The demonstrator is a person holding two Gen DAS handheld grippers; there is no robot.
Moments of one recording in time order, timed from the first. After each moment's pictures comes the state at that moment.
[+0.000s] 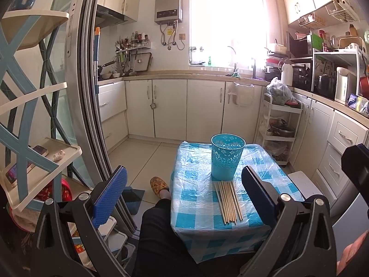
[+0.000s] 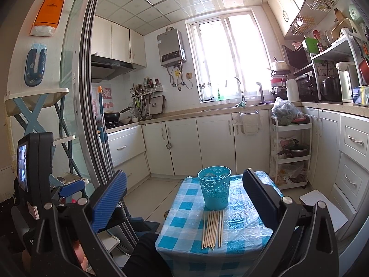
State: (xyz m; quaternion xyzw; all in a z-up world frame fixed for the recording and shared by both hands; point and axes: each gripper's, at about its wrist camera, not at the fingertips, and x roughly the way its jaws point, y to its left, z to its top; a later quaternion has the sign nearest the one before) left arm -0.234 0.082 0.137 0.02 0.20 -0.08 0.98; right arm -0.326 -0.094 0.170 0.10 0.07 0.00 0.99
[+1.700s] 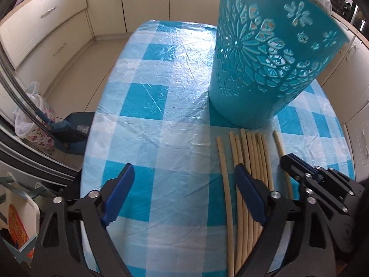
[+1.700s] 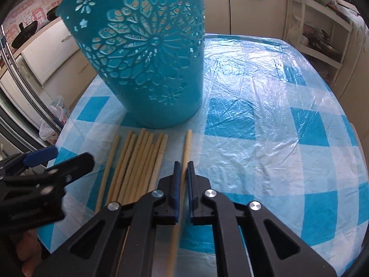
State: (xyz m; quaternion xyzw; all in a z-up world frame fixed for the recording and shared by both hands) left arm 0.086 -0.051 -0.135 0.03 0.53 -0.10 0.84; right arm 0.016 -0.185 -0.102 0.10 0.48 0.02 0.87
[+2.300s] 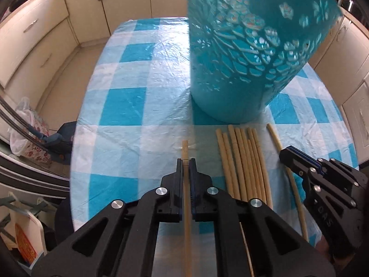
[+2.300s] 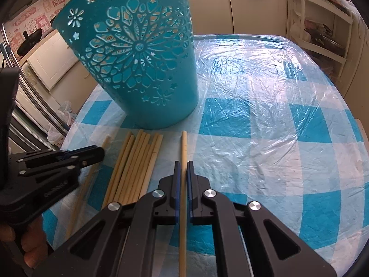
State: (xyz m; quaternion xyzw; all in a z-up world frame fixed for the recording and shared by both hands) left arm 0.097 -0.067 -0.130 0.07 0.54 -0.14 0.83; right arm 0.007 -0.196 -0.104 0.14 0.47 0.04 0.87
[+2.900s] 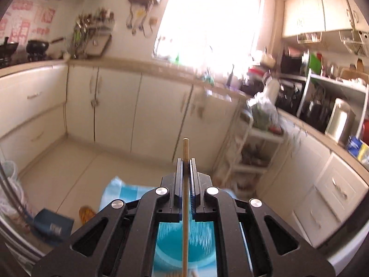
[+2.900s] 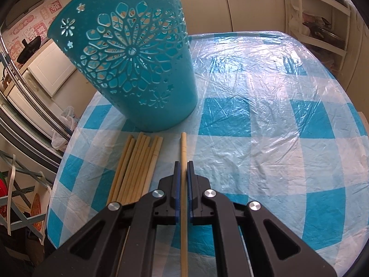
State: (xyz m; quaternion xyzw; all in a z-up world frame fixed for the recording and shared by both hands) left arm 0.118 -0.071 0.128 -0.08 0.20 -0.21 0.95; right arm 0.008 -0.201 -0.106 0.15 0.46 0.04 0.87
